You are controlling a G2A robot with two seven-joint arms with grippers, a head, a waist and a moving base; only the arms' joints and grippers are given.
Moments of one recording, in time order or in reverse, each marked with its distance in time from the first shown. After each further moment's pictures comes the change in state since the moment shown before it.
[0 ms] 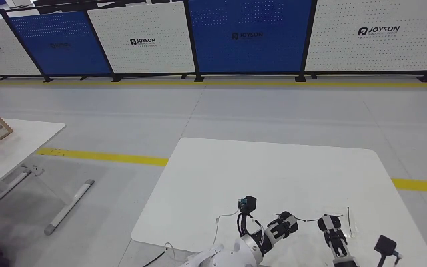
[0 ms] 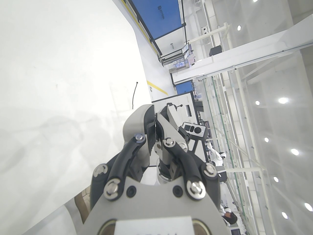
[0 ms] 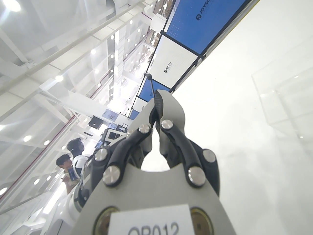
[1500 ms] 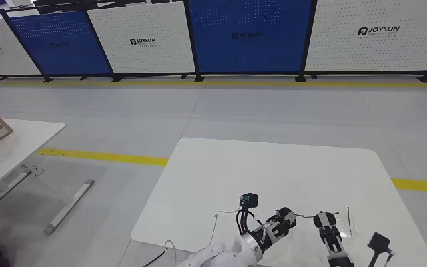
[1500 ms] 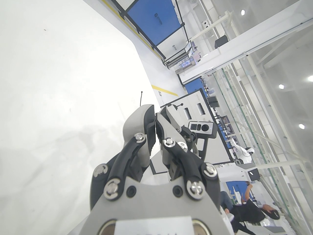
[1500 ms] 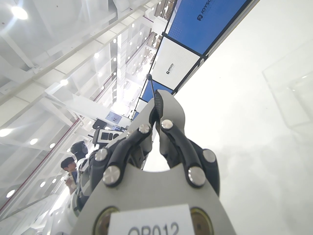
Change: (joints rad) left arm -0.021 0.002 0.012 0.020 0.188 -0.018 0.011; right arm 0.037 -0.021 -0.038 0.037 0.018 -0.013 -0.036
